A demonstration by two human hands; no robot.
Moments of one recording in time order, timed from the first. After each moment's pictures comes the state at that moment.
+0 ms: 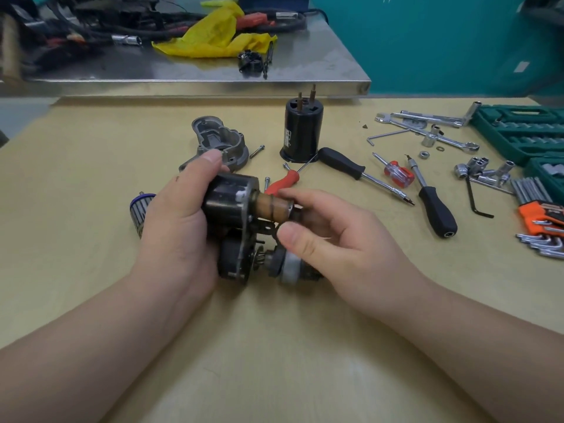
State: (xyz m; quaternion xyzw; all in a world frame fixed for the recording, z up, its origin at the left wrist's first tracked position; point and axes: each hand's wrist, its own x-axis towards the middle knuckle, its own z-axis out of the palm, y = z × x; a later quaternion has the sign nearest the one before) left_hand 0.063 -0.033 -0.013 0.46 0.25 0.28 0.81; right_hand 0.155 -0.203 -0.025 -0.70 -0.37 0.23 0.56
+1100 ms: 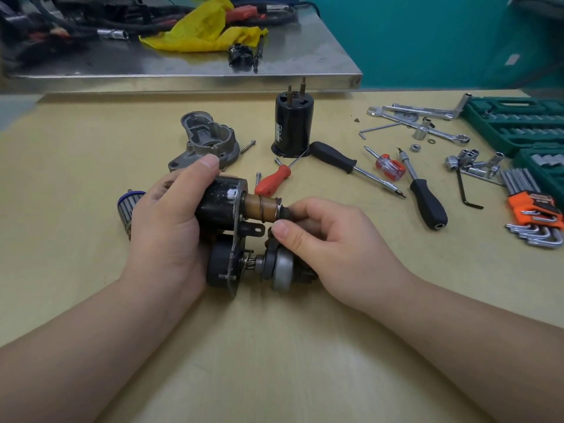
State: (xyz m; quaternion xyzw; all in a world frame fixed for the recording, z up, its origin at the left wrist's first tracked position) left_hand 0.059 -0.037 -0.018 0.48 0.27 0.30 0.78; right_hand 0.153 -0.206 -0.028 -0.74 -0.33 0.22 0.54
